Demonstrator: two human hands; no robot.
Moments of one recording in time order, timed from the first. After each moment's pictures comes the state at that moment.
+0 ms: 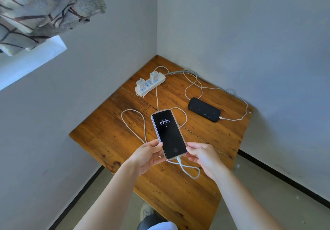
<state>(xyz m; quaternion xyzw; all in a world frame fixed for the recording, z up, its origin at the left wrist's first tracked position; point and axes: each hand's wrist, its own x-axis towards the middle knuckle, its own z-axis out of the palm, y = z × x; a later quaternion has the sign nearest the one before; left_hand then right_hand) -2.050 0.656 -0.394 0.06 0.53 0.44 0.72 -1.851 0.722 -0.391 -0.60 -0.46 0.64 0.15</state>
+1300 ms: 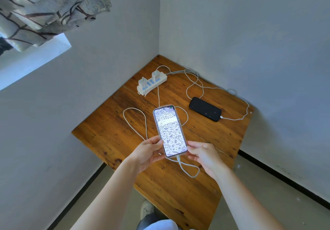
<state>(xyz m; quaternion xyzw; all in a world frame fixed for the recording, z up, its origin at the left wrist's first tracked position) -2.055 0.652 -0.401 0.11 0.53 0.44 0.72 -1.851 0.716 -0.386 -0.59 -0.45 0.65 0.15</state>
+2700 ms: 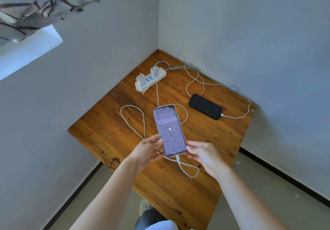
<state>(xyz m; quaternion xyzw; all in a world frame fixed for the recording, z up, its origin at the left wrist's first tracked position) -2.052 0.663 -0.405 0.13 0.56 0.41 0.70 -1.845 0.731 -0.398 -0.58 -0.43 0.68 0.14</state>
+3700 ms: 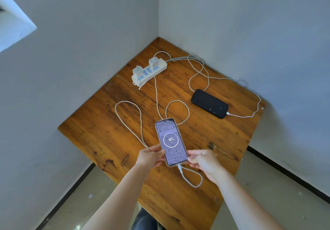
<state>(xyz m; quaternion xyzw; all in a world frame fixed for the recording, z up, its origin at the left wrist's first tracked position) -2.027 0.680 -0.466 0.01 0.67 0.38 0.63 -1.834 0.755 -0.465 -0.62 -0.42 0.66 0.03</state>
